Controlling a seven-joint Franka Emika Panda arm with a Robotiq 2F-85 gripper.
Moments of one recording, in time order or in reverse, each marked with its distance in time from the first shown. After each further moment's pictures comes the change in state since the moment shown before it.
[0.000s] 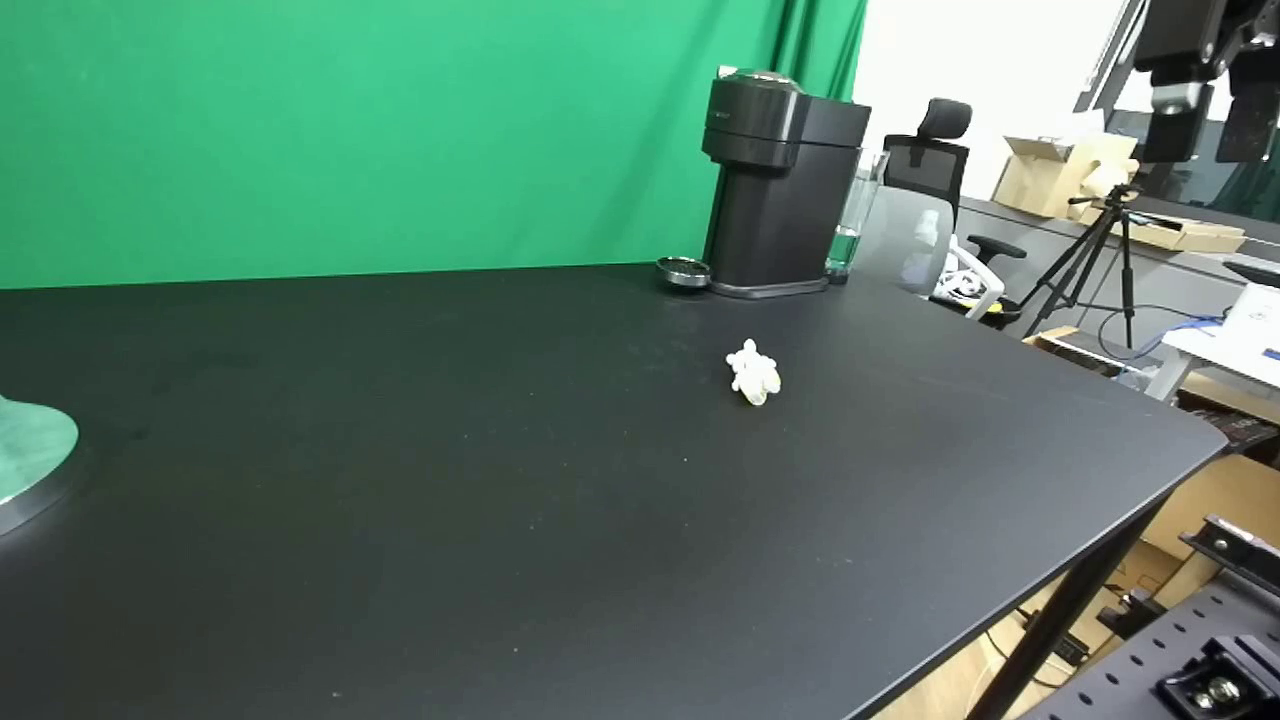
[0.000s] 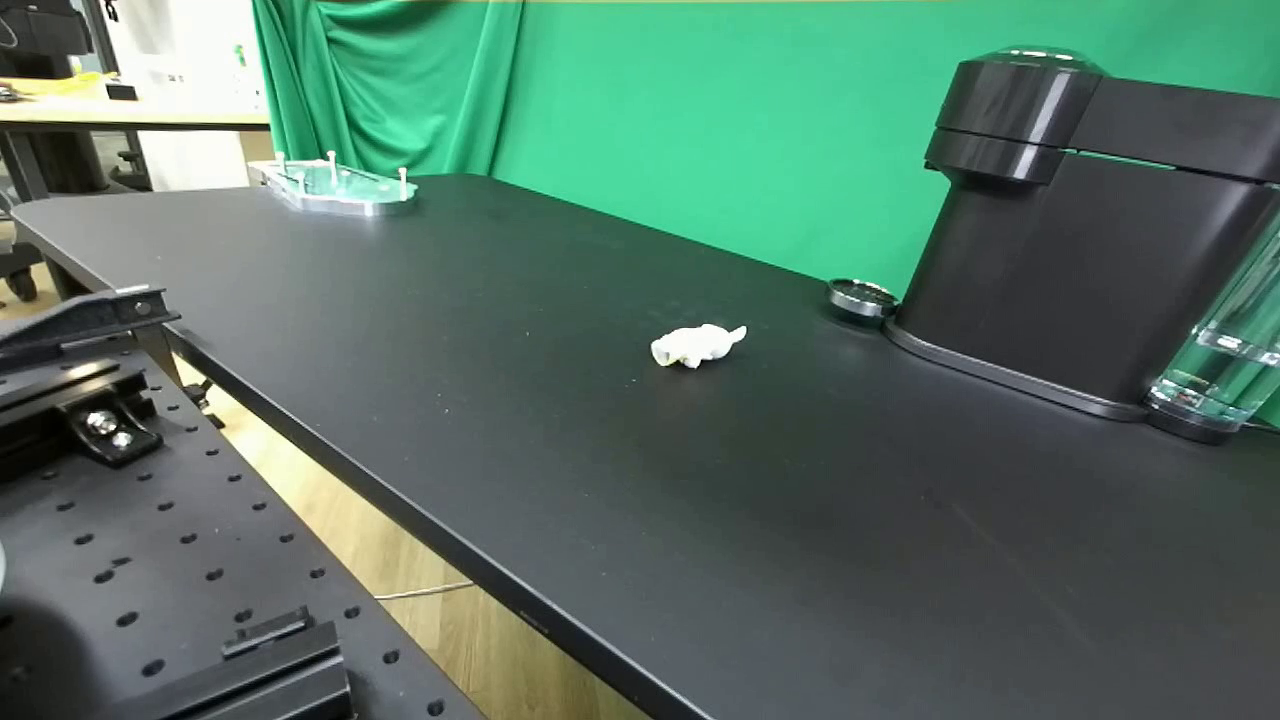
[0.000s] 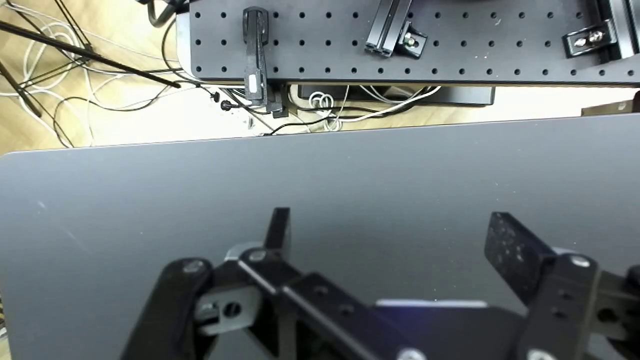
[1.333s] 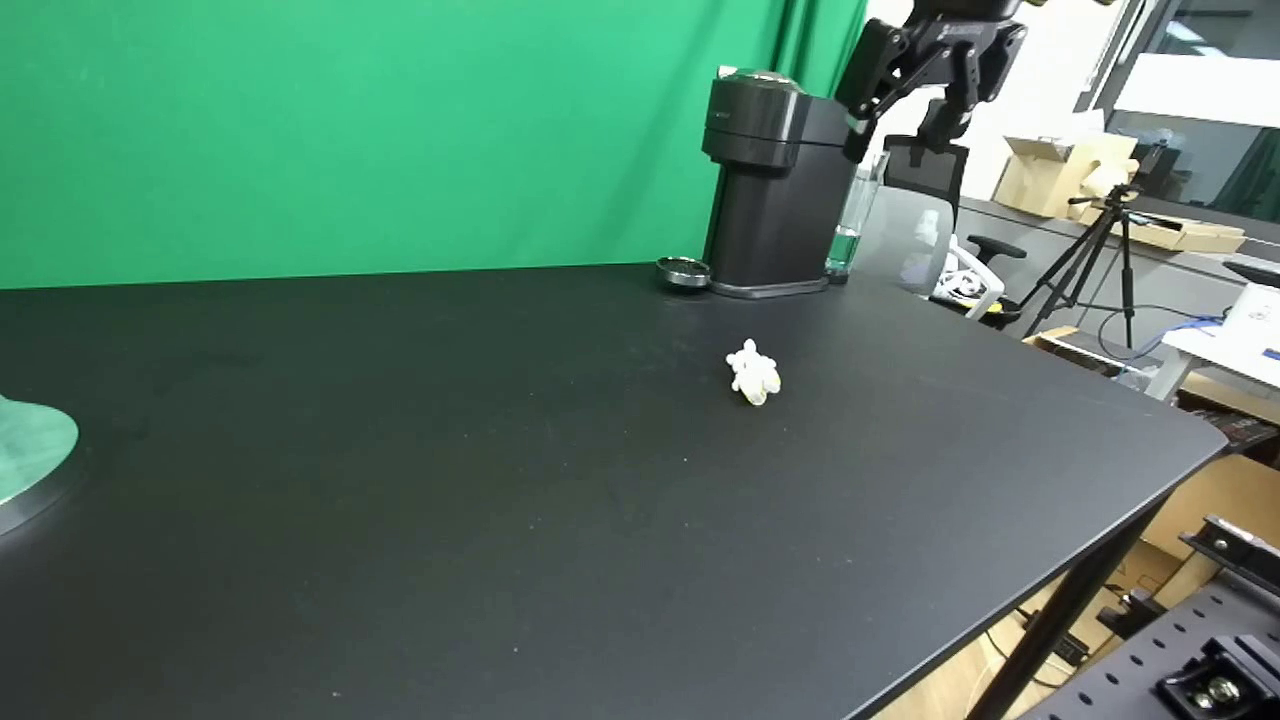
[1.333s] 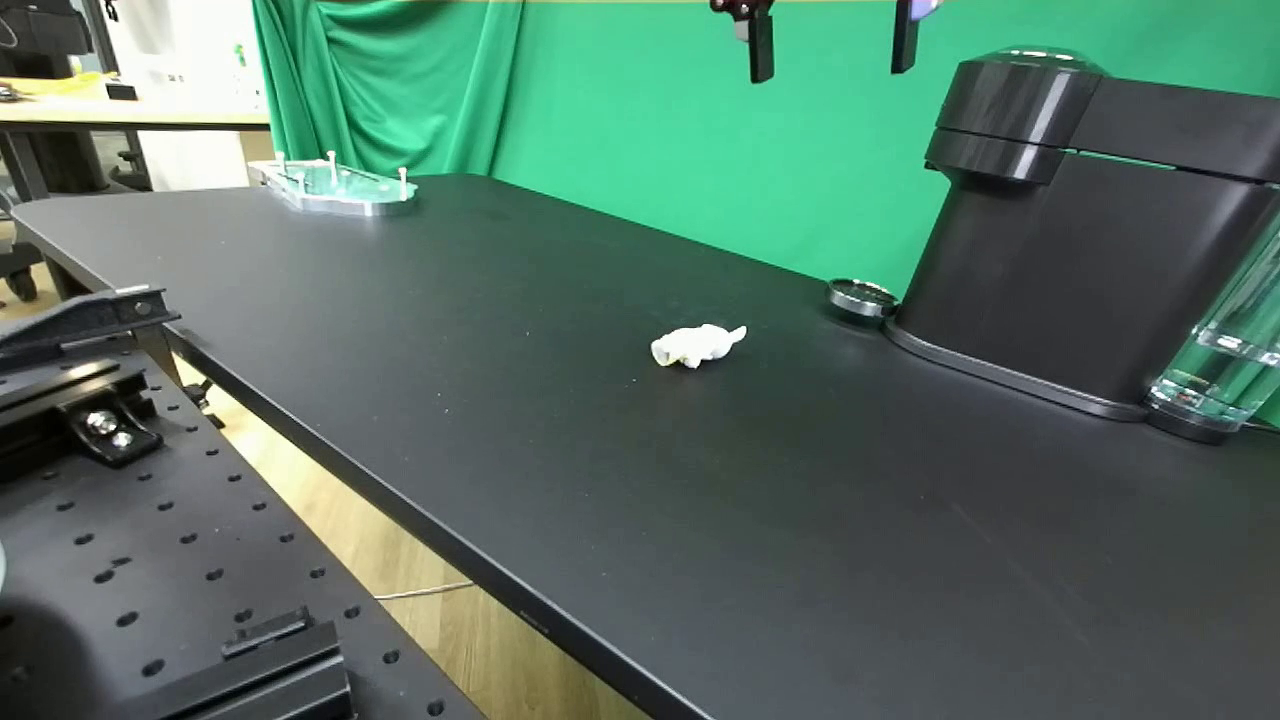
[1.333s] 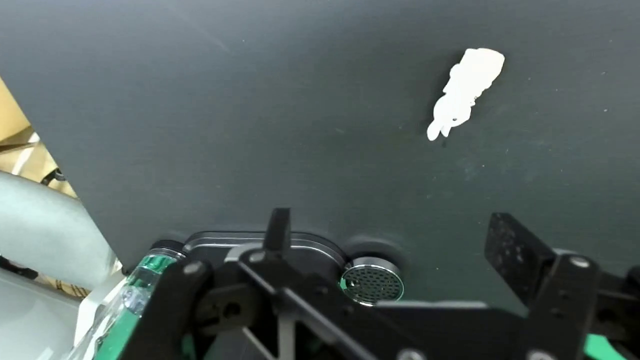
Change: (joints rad) arm -0.010 0.347 0.136 0.041 -0.042 0.818 0.264
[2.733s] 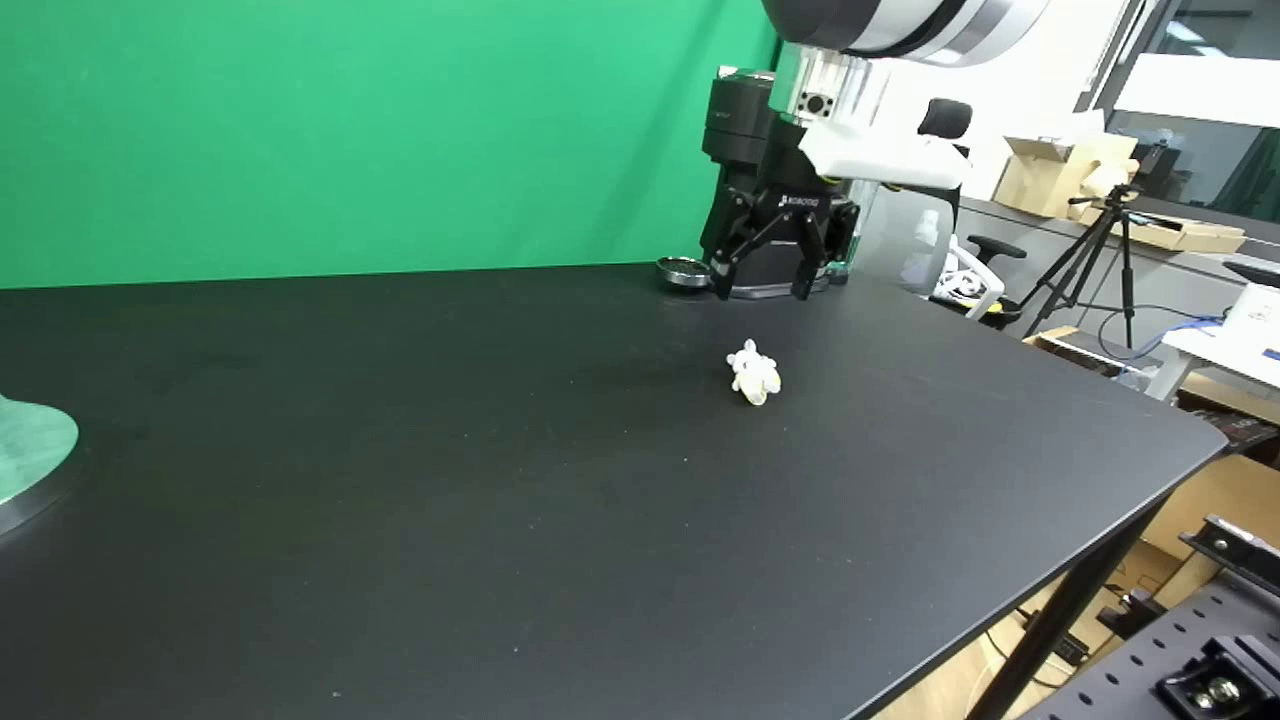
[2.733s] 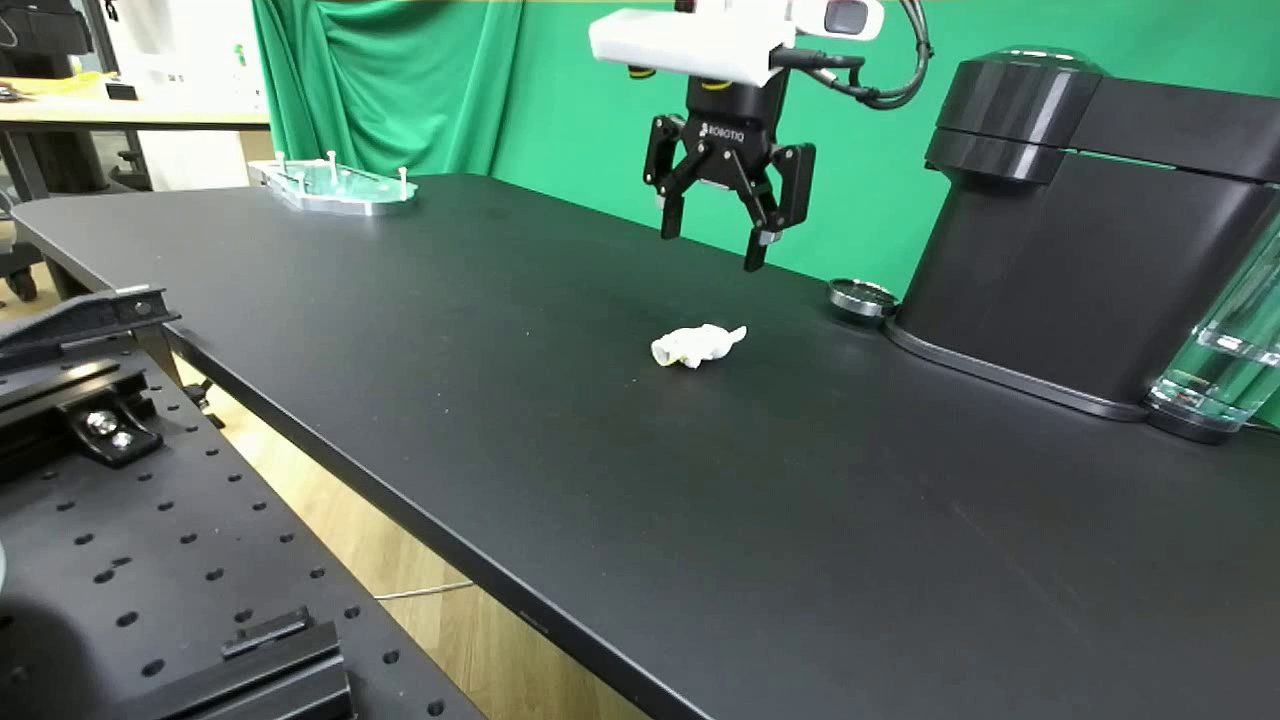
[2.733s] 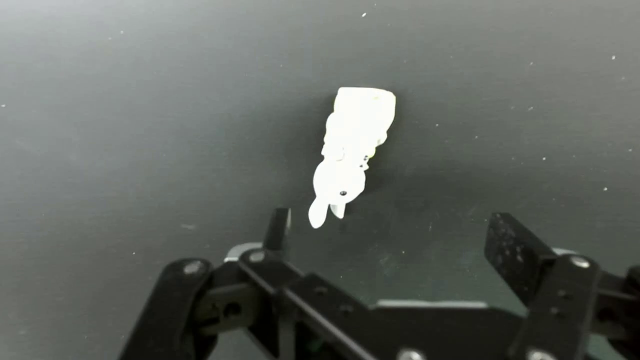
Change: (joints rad) arm 0.111 0.478 0.034 0.202 0.324 0.055 -0.075
